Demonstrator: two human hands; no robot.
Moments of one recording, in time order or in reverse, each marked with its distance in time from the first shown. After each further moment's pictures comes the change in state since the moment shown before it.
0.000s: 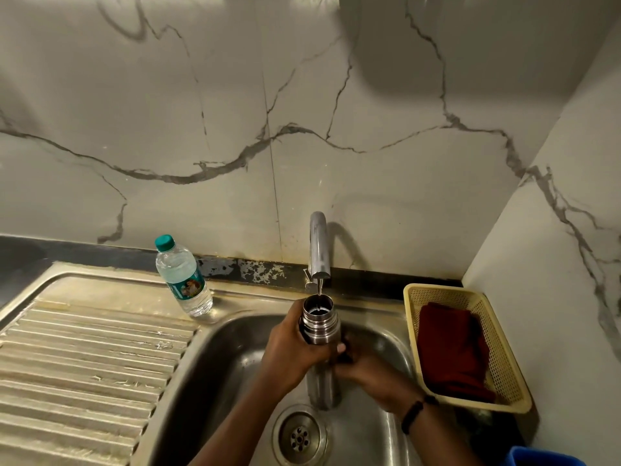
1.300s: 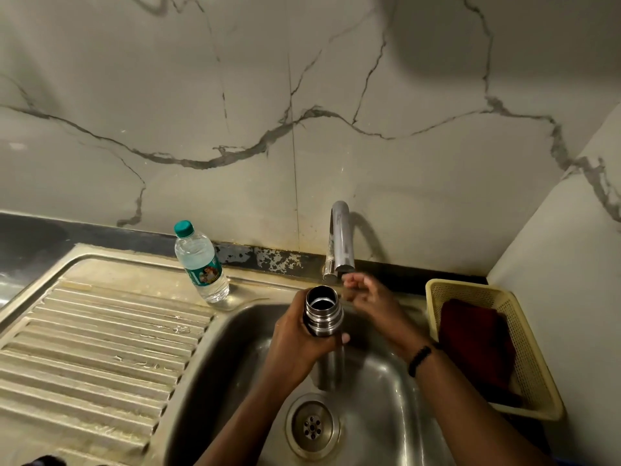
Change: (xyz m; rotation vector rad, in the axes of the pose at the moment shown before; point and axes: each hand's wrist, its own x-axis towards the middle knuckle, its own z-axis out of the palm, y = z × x) left_hand -0.008 0.003 -0.015 -0.036 0.106 0.023; right_hand 0.058 -0.035 -0.021 -0.055 0.163 -0.091
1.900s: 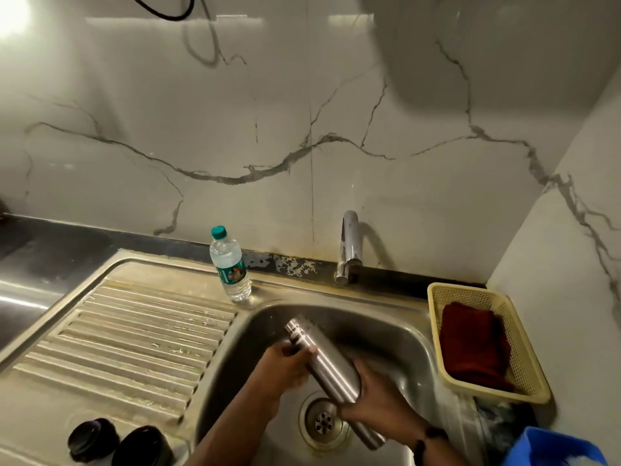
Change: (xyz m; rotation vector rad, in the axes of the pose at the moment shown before) left_hand -0.058 -0.008 -0.034 -0.409 -0.007 -0.656; right_hand -0.117 0.045 0.049 -0.494 -0.147 0.132
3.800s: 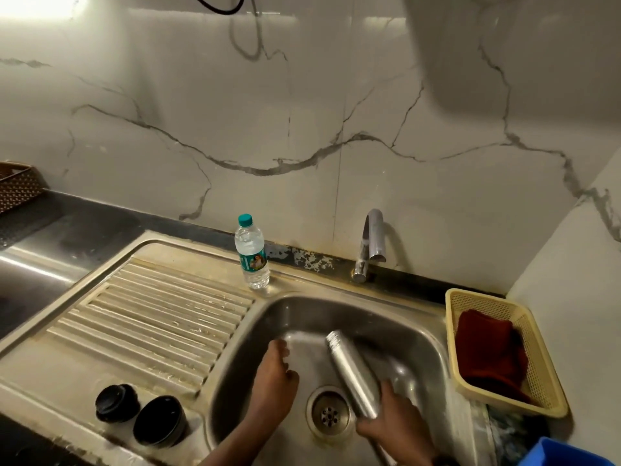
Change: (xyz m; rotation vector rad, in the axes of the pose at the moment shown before) left_hand 0.006 -0.066 -0.030 0.671 0.368 0.352; right_hand -0.022 0.001 0.013 -0.552 0.020 0.114
